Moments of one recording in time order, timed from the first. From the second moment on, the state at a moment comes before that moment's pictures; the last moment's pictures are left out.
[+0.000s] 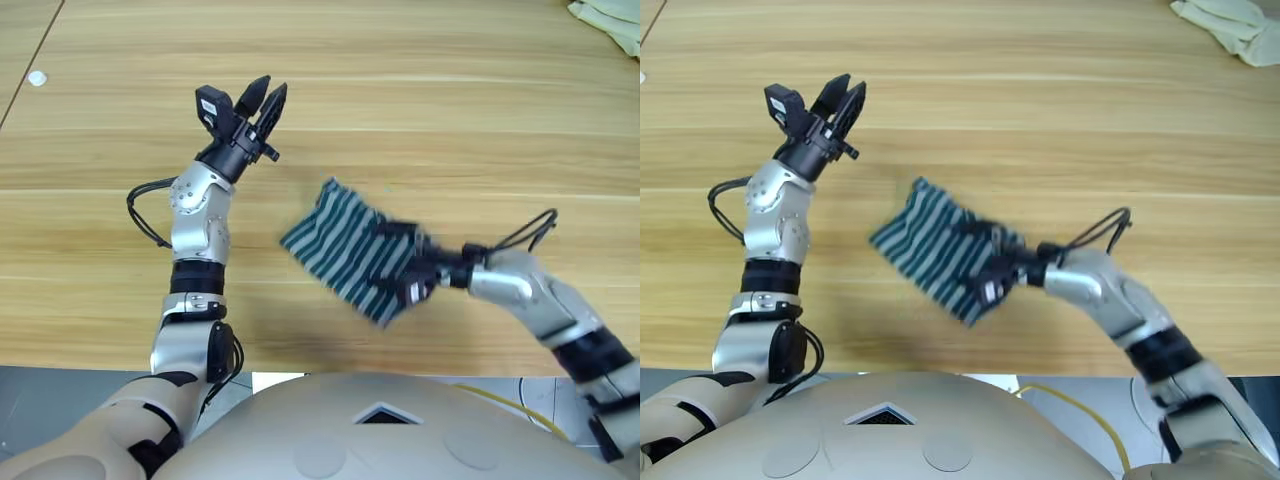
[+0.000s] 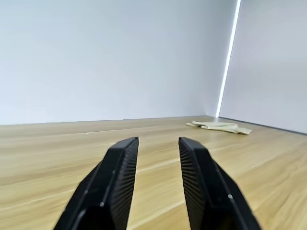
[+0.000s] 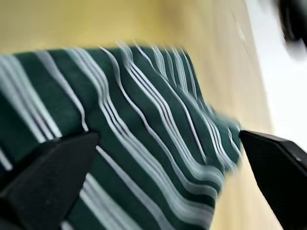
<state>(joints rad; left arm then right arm) -0.37 0.15 0.10 0.43 -0.29 -0.21 -0.68 0.07 -0.87 0.46 -0.23 -0.21 -0.63 0.65</state>
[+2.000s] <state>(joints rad) -0.20 0.69 -0.48 0.25 0.67 -0.67 -0.47 -0.36 -0.41 0.44 0.43 -0.59 -0.31 0.25</state>
